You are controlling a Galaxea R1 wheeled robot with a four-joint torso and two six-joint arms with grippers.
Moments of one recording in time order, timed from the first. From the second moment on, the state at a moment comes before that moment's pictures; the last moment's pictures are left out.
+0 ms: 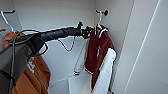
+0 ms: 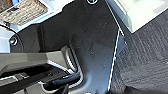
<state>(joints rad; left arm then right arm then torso) -0.25 2.85 -1.97 -0.28 0.29 -0.99 -1.56 3.04 -2.76 0.04 0.09 -0.03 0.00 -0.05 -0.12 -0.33</state>
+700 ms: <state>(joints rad) -0.31 2.87 -1.94 -0.30 0.24 -0.99 -1.56 3.04 -2.76 0.06 0.09 -0.03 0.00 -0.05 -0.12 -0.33</state>
